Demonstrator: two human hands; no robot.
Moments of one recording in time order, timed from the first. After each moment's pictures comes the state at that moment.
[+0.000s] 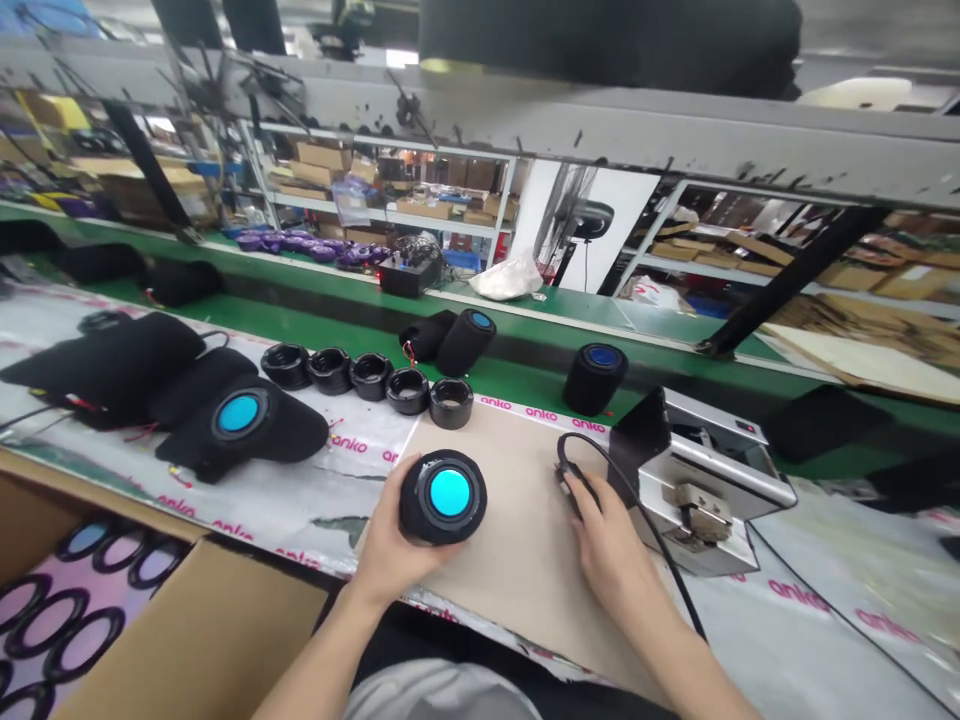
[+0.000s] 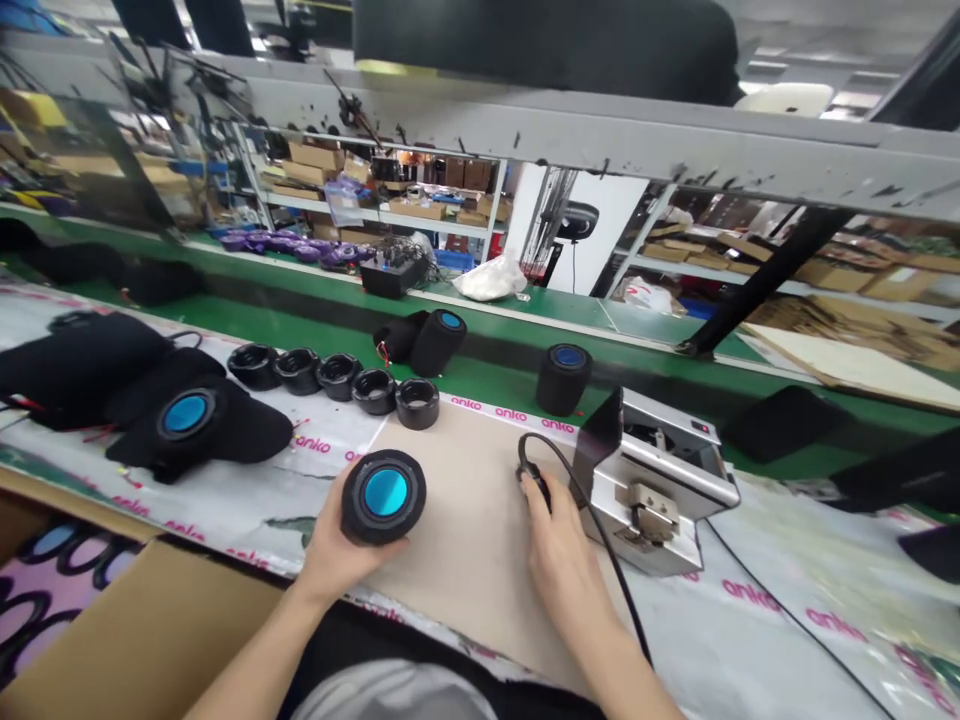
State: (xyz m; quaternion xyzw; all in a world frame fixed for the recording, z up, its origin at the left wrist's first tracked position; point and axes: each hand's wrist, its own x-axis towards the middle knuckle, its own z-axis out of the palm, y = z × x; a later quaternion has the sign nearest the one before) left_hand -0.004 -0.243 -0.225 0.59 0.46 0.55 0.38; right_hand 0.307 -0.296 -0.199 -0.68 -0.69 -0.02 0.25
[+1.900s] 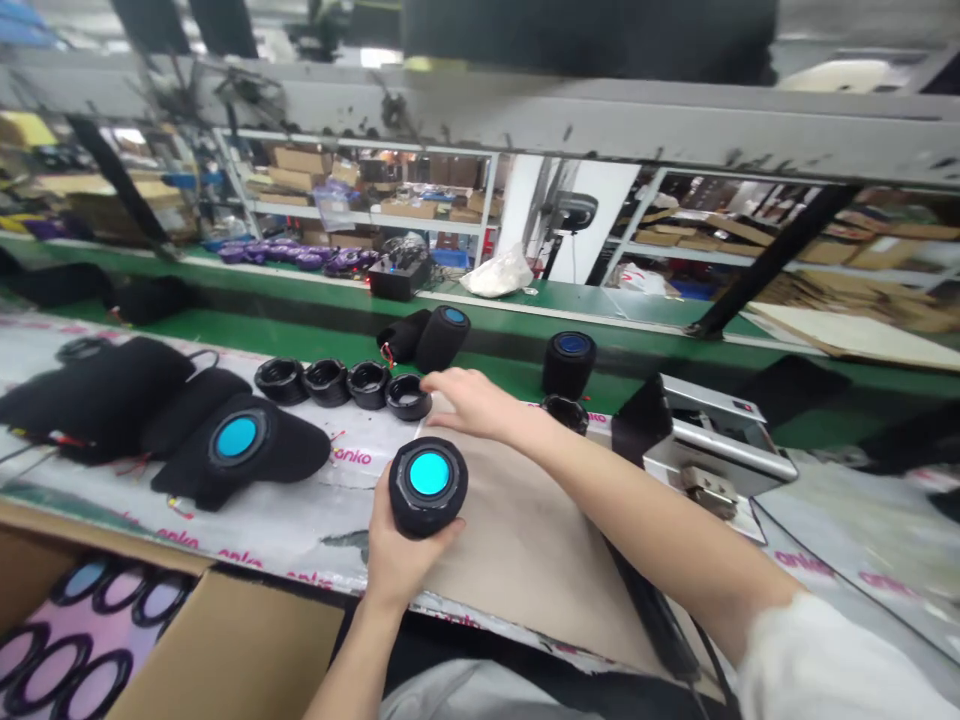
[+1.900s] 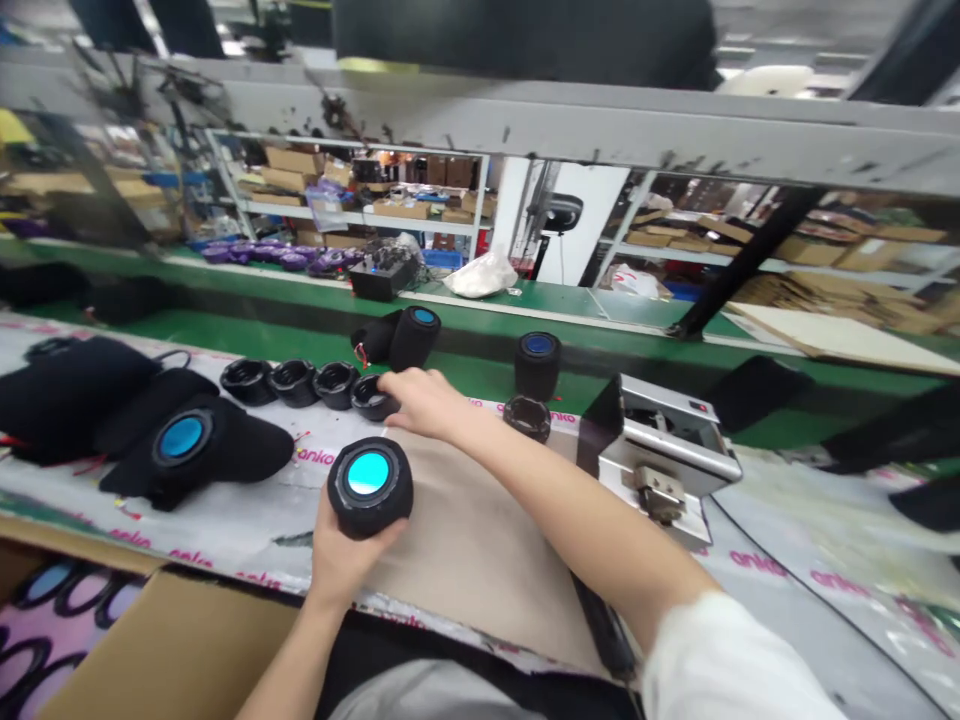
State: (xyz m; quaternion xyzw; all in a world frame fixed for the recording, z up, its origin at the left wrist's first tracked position) left_hand 0.000 -0.236 -0.225 0.48 0.52 0.61 0.35; right_hand 0.163 -0.116 -0.056 -0.48 -0.88 0.02 -0.01
